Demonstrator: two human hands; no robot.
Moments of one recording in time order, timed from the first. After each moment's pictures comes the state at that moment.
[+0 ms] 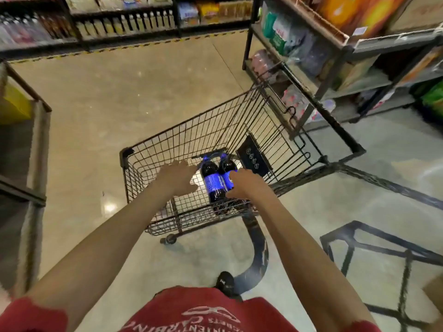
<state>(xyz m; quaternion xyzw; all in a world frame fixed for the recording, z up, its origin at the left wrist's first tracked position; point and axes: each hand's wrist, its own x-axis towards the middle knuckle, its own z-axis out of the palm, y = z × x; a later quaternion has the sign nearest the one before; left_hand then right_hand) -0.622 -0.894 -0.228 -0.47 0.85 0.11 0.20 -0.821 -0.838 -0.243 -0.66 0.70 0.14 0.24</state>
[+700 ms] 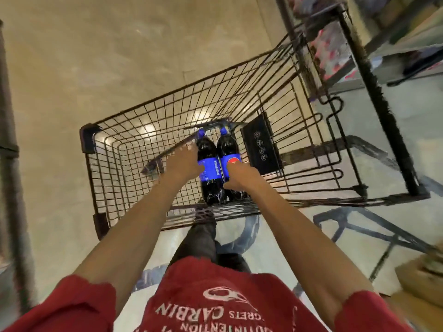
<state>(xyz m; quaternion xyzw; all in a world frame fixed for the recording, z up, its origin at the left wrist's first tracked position) -0.699 -1.042 -0.397 -0.59 0.73 0.30 0.18 -0.874 -0.989 -0.372 -0.63 0.65 0.23 0.36</state>
